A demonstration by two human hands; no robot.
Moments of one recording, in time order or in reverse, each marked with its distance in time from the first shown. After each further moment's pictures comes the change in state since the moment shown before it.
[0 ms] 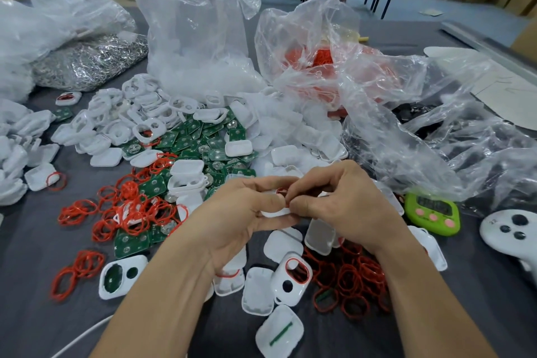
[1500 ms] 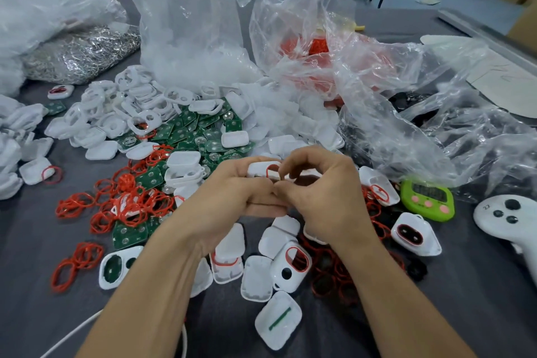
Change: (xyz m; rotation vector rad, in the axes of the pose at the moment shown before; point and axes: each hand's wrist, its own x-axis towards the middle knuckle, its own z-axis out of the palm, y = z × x) left_hand -0.007 0.005 -0.004 0.272 -0.007 0.096; right_hand -0.004 0.001 0.036 0.010 0.335 -0.063
